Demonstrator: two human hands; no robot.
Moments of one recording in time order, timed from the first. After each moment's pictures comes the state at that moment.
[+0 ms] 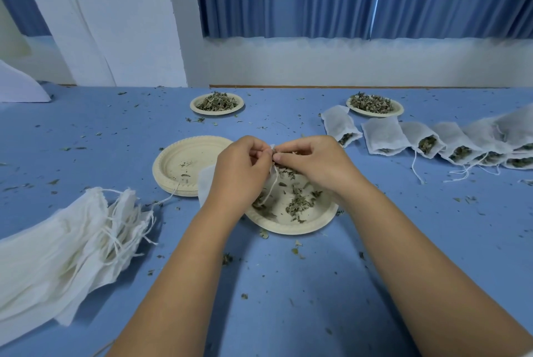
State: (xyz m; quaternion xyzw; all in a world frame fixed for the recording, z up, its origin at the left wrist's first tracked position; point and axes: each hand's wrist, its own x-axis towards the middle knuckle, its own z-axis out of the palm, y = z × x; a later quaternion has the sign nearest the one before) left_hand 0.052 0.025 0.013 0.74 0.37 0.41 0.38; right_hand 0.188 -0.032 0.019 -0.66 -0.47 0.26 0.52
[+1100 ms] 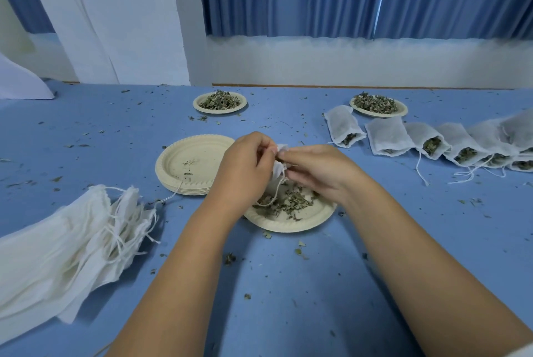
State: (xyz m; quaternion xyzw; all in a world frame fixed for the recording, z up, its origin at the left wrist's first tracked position) left_hand 0.049 0.027 0.016 0.80 0.33 0.38 0.33; right_hand 0.190 -0.021 0.012 -0.58 -0.34 0.47 0.58
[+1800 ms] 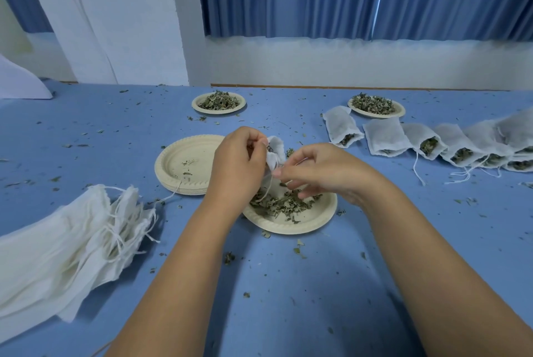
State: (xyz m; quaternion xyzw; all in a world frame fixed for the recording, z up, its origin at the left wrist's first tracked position) left_hand 0.048 0.029 0.017 0.74 0.36 0.44 0.35; right_hand 0.189 -0.049 0.032 -0.69 -0.46 0.38 0.41
